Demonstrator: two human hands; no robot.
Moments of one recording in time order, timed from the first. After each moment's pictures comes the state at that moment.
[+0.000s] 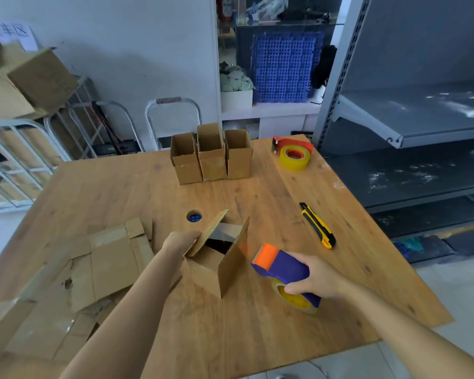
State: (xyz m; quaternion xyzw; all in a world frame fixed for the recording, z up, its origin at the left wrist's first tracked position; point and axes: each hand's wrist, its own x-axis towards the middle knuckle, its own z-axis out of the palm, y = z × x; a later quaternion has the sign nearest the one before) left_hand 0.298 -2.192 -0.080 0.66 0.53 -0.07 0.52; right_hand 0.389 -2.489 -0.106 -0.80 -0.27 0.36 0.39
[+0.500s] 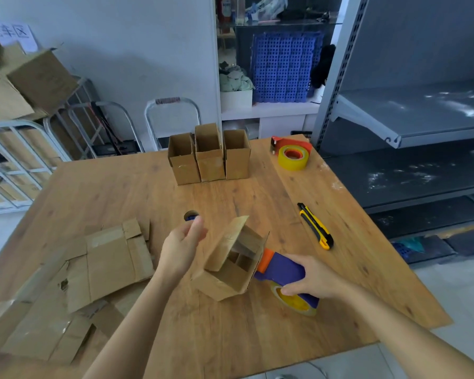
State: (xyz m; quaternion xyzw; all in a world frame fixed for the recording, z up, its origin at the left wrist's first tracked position) left_hand 0.268 -2.223 -0.063 0.78 0.29 0.12 0.55; right_hand 0.394 -2.489 -0.113 -0.80 -0.28 0.37 0.38
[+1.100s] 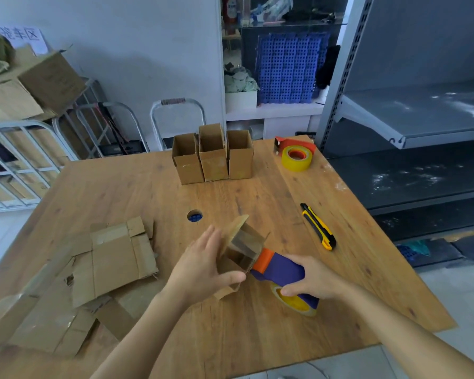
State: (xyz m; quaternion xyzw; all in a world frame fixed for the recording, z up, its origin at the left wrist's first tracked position) left_hand 0.248 -2.251 -0.069 0.95 0.14 -0.04 0.26; right_hand 0.393 -2.489 -0.110 -0.79 -0.30 0.37 0.39
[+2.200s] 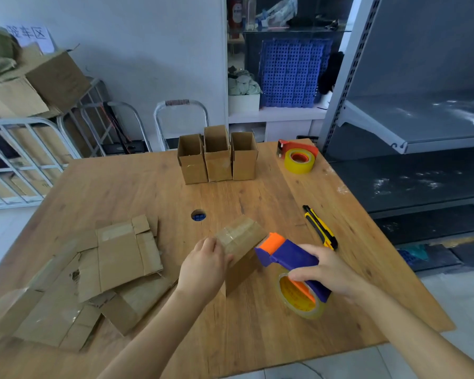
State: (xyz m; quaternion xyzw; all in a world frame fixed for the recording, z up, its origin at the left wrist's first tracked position) left_hand 0.253 -2.251 -0.099 0.99 0.14 -0.02 0.02; right_hand 0.373 -2.491 -0.058 -0.77 -0.21 0.36 0.48
